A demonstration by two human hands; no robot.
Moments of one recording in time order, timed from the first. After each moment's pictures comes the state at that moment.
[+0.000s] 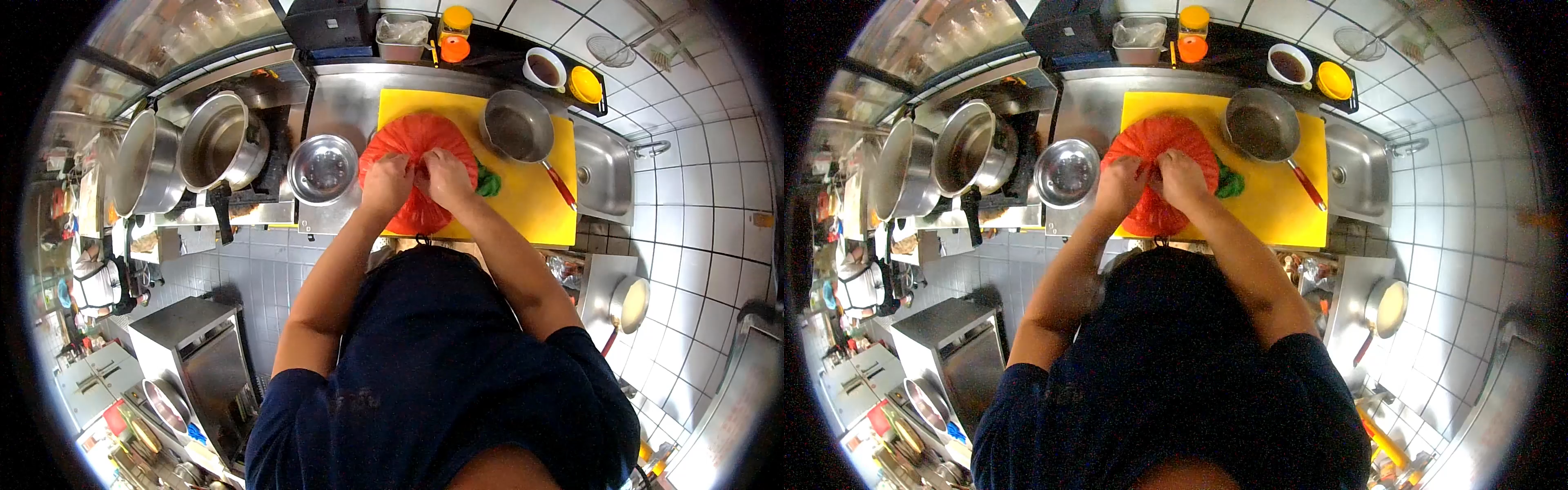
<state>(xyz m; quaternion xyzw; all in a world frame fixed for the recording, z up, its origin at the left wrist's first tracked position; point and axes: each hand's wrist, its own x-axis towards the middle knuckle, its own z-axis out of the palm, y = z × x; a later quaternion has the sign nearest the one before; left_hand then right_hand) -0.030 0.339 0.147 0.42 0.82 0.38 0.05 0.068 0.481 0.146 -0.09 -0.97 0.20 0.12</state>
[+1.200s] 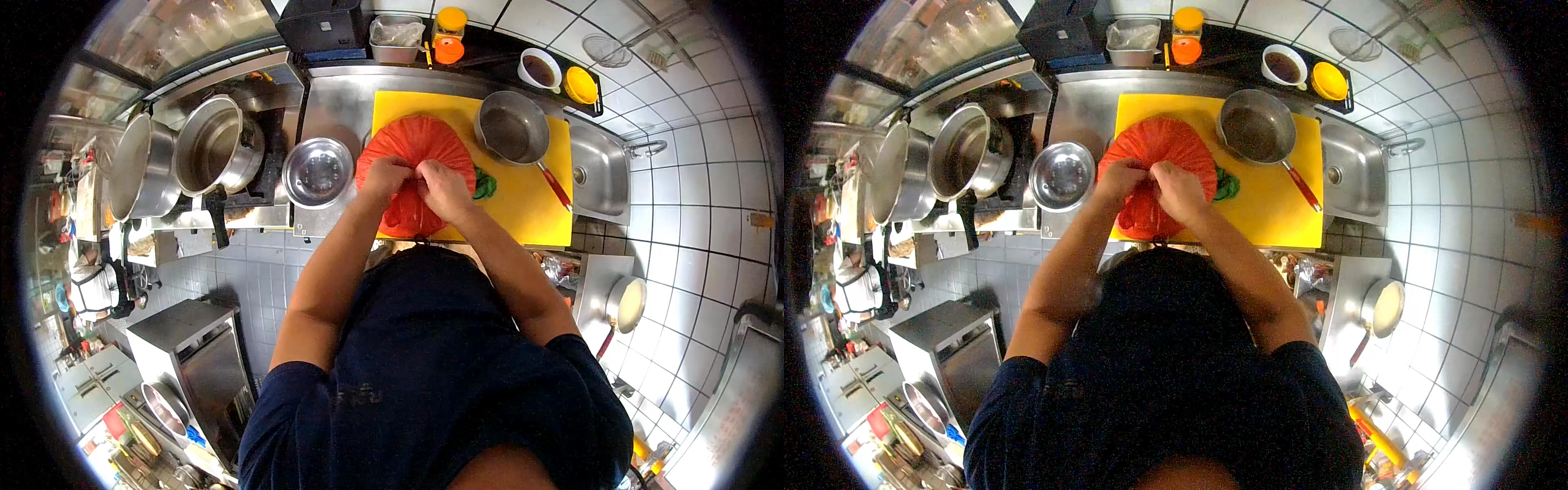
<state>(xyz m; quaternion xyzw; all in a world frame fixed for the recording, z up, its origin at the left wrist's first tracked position) -0.045 0.362 0.123 0.11 0.74 0.51 0.43 0.087 0.481 0.147 -0.10 -0.95 0.29 0.10</state>
